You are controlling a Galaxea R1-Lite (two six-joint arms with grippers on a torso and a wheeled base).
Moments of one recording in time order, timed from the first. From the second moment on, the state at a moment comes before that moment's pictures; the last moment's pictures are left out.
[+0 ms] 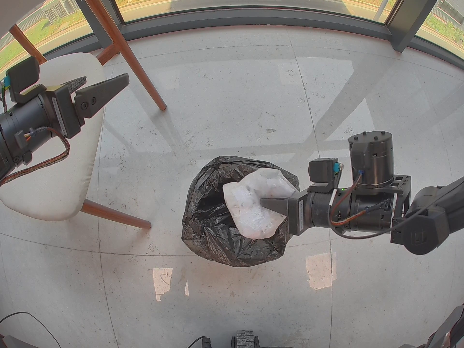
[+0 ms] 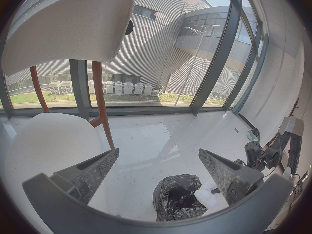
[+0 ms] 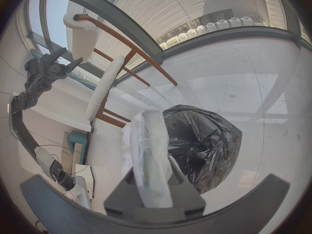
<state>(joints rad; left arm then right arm) -0.38 1.26 -0.93 -0.45 -0.07 0.01 0.67 1.80 -0.92 -0.47 0.20 0.19</state>
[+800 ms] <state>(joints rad) -0.20 1.07 -0.73 -0.44 -0.05 -0.04 0.39 1.55 -0.81 -0.47 -0.03 0.36</state>
